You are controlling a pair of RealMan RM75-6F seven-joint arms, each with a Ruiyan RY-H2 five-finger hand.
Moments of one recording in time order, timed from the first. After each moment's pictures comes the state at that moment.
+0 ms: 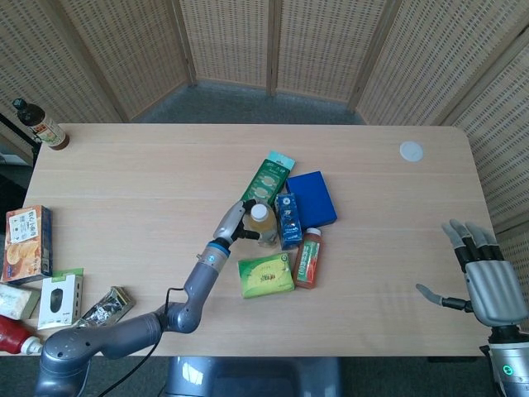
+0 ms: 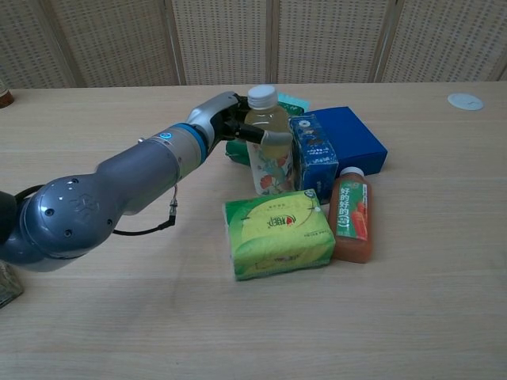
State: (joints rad) left arm -0.93 -2.07 -0.47 -0.96 1.00 0.79 -0.43; right arm 0.14 -0.97 0.07 -1.84 -1.53 1.48 -0.13
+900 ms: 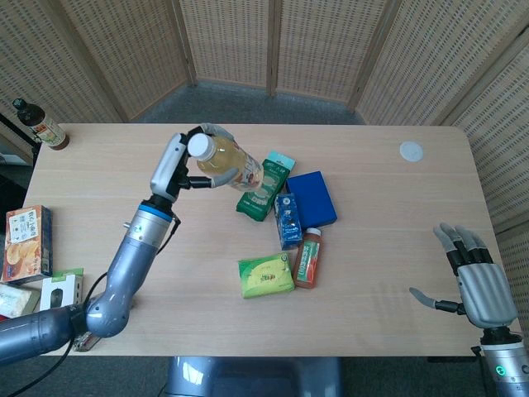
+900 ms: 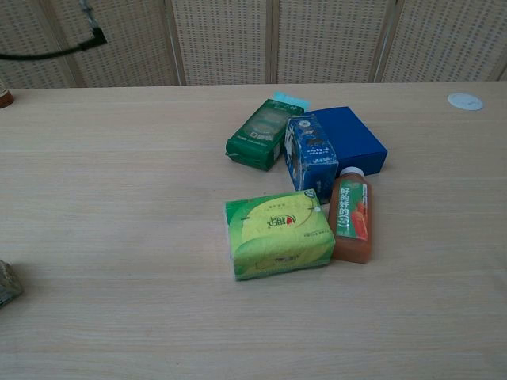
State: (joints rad) left arm -0.77 -1.43 -0.75 -1.88 0.78 0.98 -0.22; right arm 0.13 -1.03 0.06 -1.77 -1.57 1.49 -0.05
